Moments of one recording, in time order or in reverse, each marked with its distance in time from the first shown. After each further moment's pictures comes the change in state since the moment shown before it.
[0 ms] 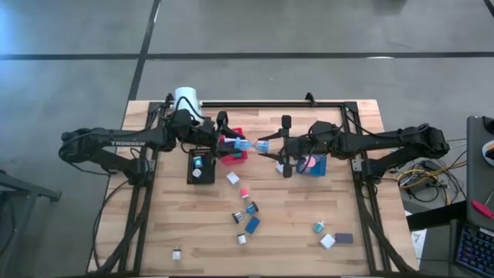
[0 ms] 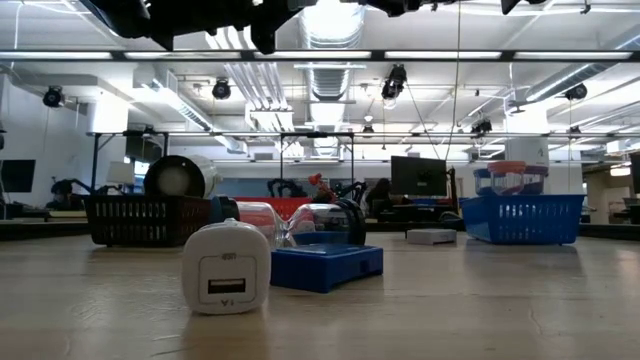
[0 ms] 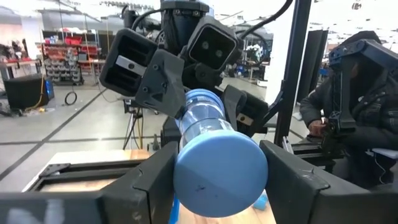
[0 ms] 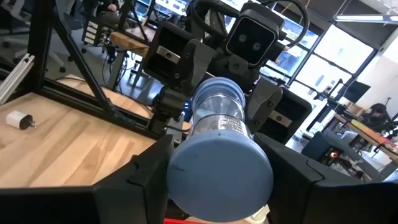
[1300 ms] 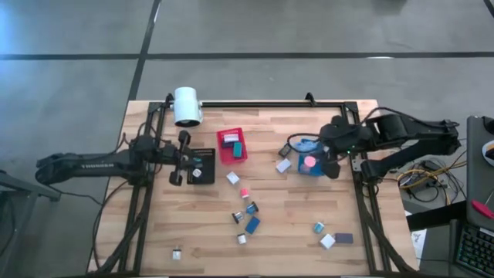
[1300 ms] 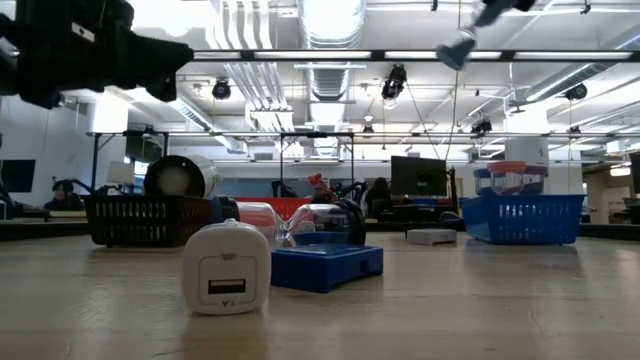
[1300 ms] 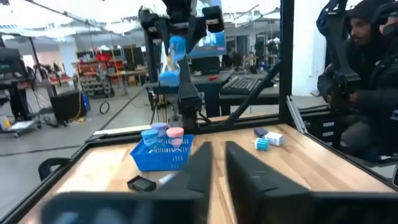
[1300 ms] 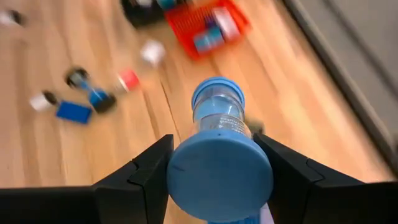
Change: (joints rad) left arm 0.008 -0.696 -0.649 -0.026 -0.098 0.125; right arm 0.191 -0.160 0.506 -1.575 0.315 0.845
